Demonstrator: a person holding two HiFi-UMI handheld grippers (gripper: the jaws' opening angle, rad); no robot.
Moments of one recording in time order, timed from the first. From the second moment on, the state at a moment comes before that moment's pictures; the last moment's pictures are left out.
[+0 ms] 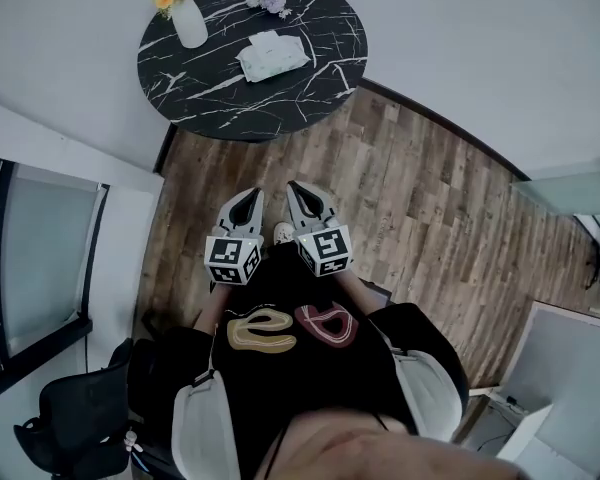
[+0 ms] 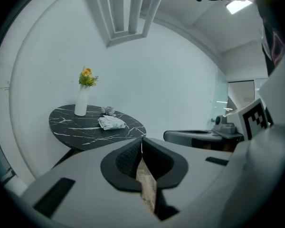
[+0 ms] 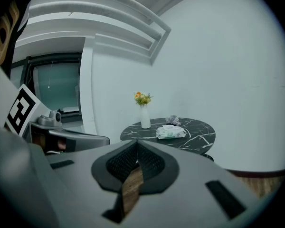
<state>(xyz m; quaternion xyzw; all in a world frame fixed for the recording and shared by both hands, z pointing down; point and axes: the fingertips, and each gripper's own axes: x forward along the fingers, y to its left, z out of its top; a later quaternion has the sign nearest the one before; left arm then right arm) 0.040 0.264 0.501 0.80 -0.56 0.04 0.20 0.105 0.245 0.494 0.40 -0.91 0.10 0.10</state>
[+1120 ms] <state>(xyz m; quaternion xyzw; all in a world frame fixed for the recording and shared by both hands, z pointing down) 0.079 0.172 0.507 0.79 -0.58 0.04 0.21 0.150 0.155 0.505 0.38 -0.91 0.12 0.11</state>
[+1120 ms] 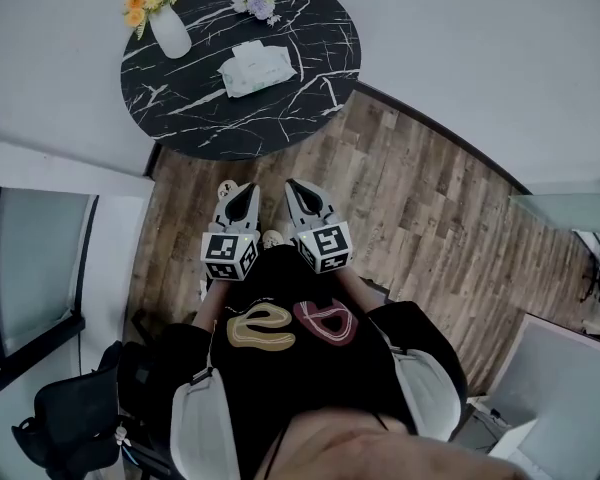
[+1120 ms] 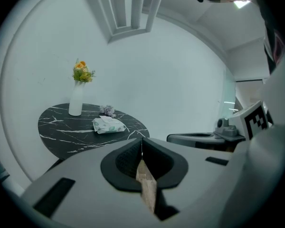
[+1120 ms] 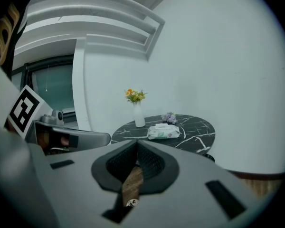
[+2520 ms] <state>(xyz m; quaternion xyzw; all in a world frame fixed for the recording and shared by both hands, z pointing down) -0.062 -0.038 0.520 0.84 -0.49 0.07 0.22 0.037 -0.041 0.523 0.45 -0.86 0.18 0.15</state>
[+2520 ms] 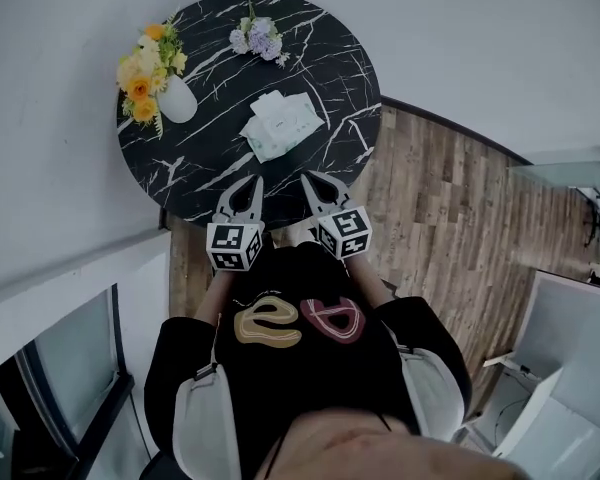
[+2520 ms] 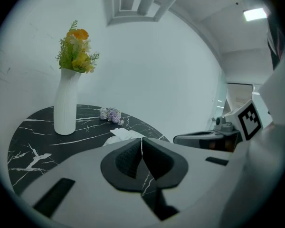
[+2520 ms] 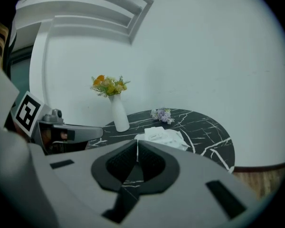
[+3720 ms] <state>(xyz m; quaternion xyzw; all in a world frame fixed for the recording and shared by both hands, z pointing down) -0.079 -0.116 0.539 0.78 -0.56 0.07 0.28 0.031 -0.190 0.520 0.33 -0.89 0.27 0.16</state>
